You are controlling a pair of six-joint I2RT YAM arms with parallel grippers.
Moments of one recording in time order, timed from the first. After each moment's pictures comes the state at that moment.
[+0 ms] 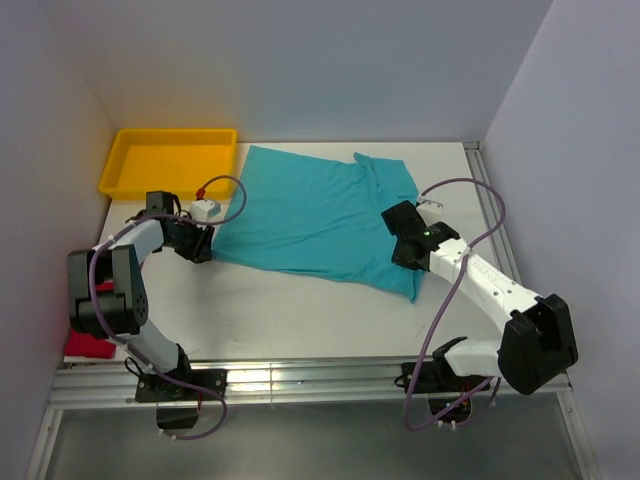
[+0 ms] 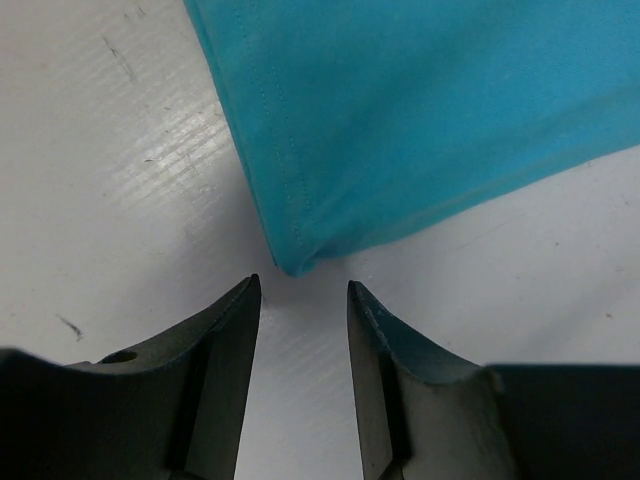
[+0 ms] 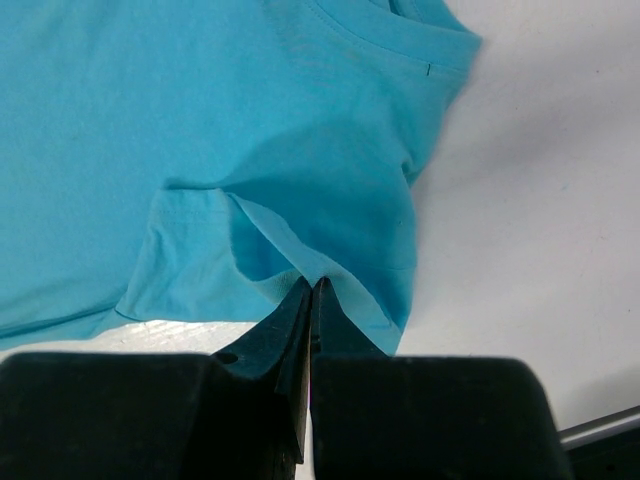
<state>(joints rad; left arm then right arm) 0.11 1.63 0.94 -0.44 0.44 0.60 0.45 1.27 0.91 -0.79 0.46 0.76</state>
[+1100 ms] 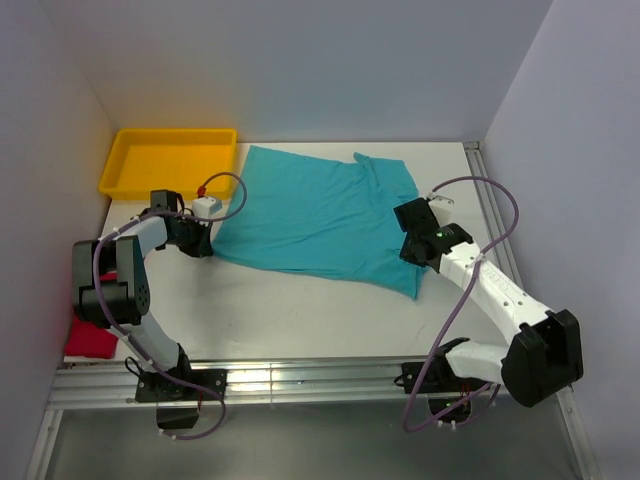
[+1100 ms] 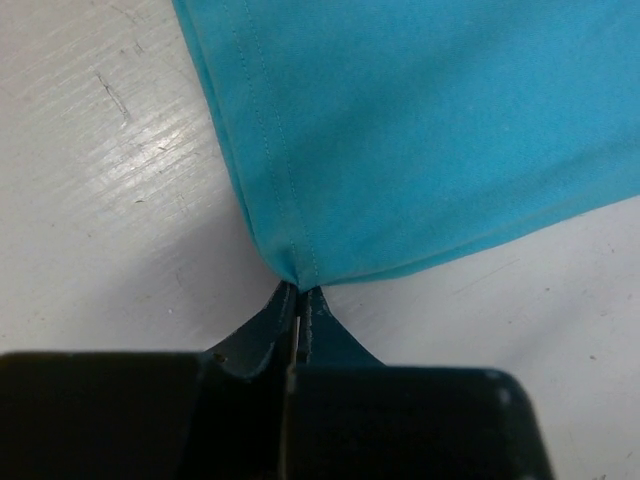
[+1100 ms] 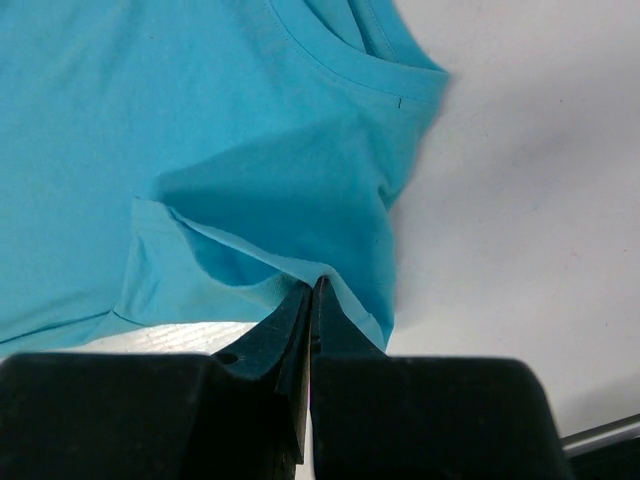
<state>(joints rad) 0.09 1.71 0.97 -0.39 0.47 0.52 0.39 1.21 0.91 -0.78 0.44 0.70</state>
